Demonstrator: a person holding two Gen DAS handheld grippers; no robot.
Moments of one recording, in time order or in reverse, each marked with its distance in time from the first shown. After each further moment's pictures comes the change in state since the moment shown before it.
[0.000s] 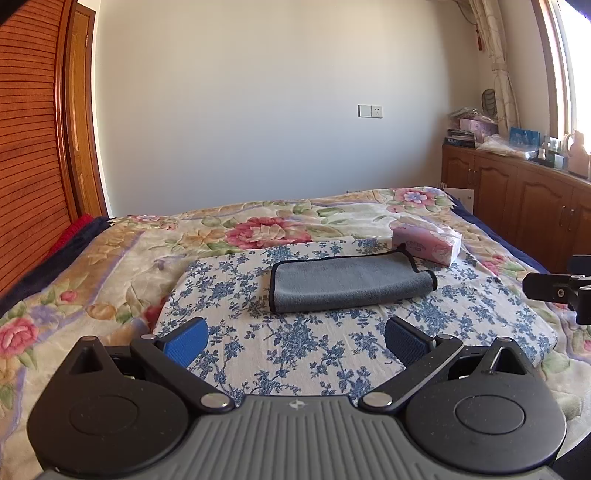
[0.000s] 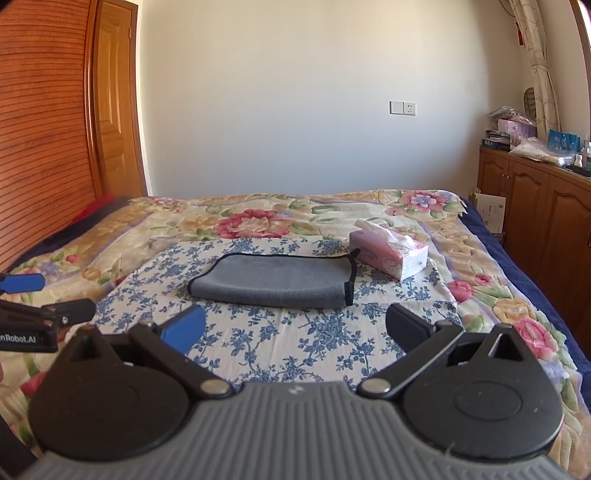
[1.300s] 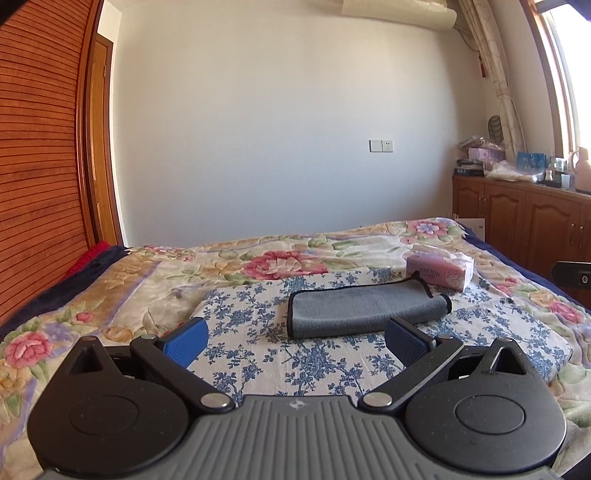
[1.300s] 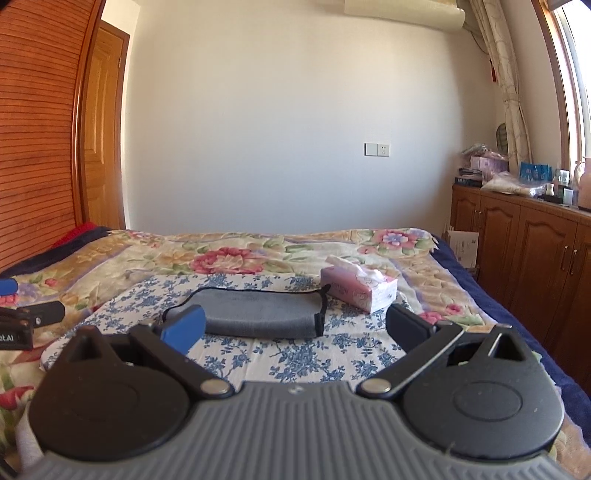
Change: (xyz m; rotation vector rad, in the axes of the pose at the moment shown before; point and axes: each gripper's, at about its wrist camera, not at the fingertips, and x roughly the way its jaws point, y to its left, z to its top) left arm -0.012 0.007 -0.016 -0.002 -0.142 0.049; right arm -0.018 -0.009 -0.013 -0.010 -0.158 -0.081
